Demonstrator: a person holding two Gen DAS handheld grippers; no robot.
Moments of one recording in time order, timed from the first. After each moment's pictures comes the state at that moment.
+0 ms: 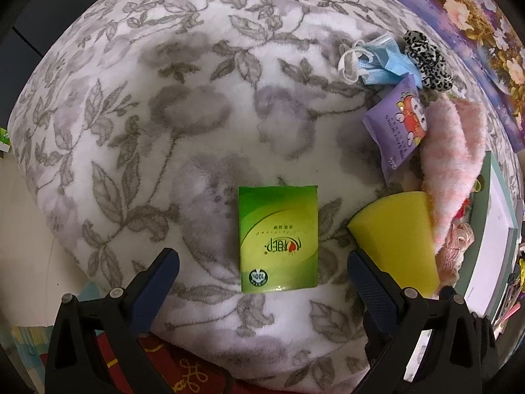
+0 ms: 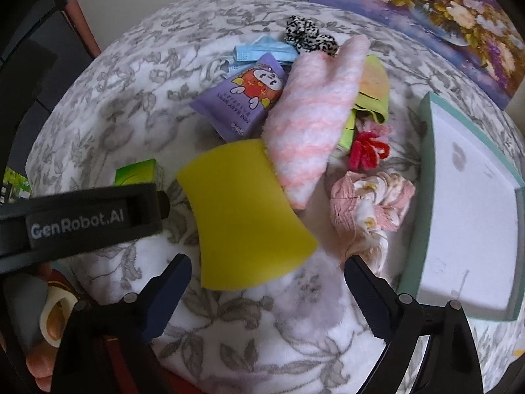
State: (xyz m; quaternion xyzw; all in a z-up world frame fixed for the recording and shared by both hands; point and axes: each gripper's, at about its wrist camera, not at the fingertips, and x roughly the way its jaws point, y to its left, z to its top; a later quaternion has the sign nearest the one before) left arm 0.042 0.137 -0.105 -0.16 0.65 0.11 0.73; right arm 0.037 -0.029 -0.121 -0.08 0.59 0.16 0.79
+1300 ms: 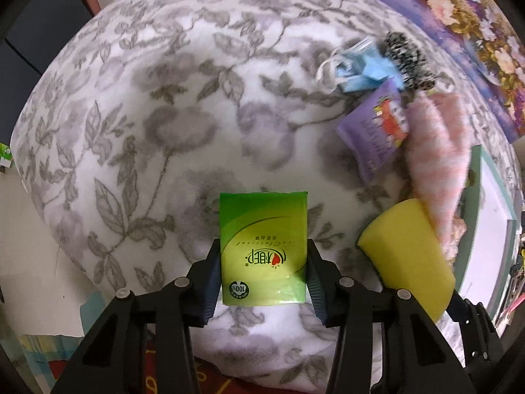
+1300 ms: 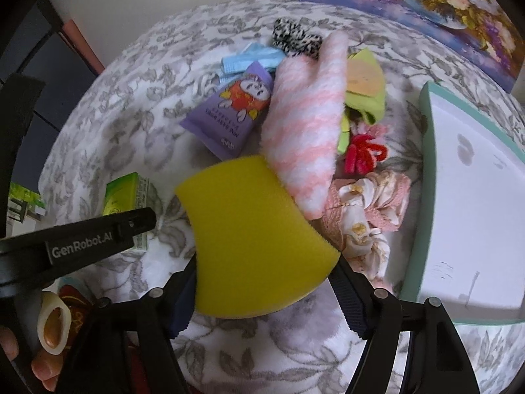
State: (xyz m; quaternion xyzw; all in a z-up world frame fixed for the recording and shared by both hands) left arm 0.094 0.119 -0.153 -0.14 0.65 0.11 0.74; right arm 0.050 -0.050 -0.118 -0.03 0.59 0.17 0.79
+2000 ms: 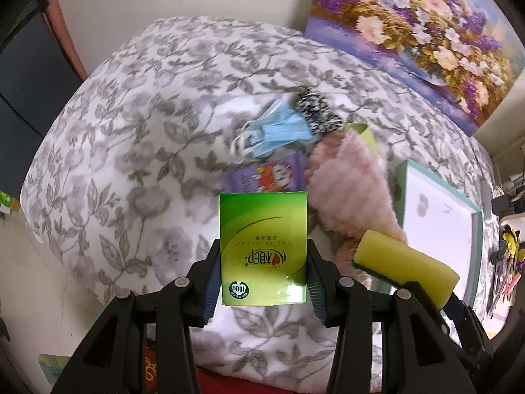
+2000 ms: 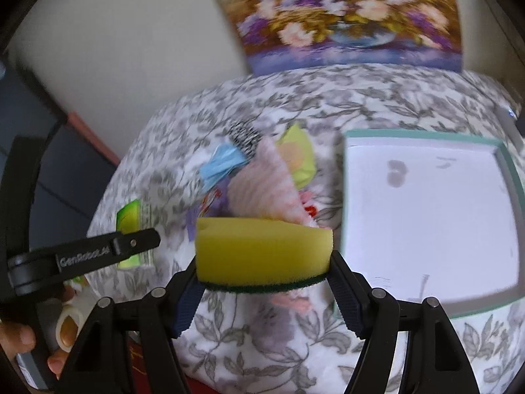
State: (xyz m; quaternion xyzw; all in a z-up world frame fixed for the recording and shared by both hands) left arm 0.095 0.062 -0.038 -0.09 0.59 0.06 0.80; right arm 0.053 -0.142 -0.044 0.13 0.50 0.15 0.84
